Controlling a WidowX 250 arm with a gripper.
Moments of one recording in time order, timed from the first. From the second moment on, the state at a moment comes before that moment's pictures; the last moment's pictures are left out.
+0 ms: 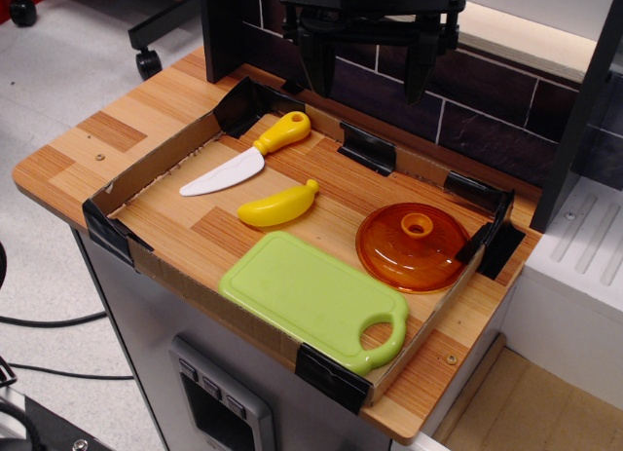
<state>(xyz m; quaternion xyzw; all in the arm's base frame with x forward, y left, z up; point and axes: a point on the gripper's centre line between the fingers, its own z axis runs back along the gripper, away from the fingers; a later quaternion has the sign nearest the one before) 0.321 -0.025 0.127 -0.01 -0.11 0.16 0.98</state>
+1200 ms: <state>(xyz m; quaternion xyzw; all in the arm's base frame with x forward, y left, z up) 0.351 0.056 0.094 -0.04 -0.05 -0.02 1.00</state>
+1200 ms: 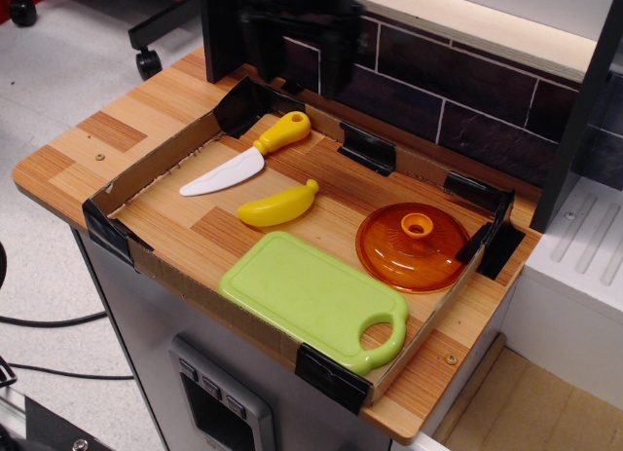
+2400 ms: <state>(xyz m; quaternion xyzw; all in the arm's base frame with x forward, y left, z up) 0.382 0.090 0.027 -0.04 -0.08 -0.08 0.99</state>
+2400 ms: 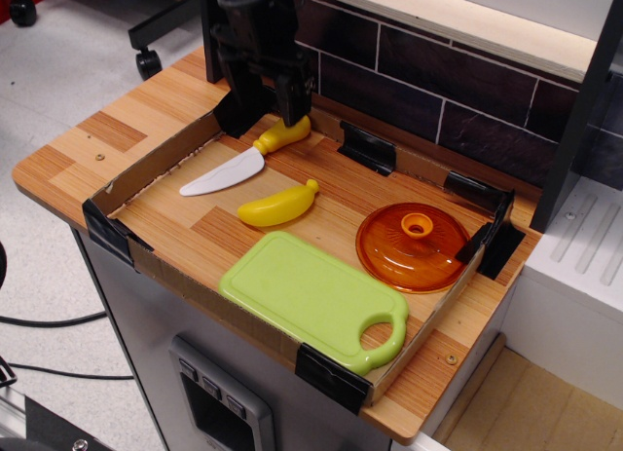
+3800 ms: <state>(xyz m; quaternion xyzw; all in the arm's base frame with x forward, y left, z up) 0.365 0.051 0.074 -0.08 -0.11 -0.17 0.98</state>
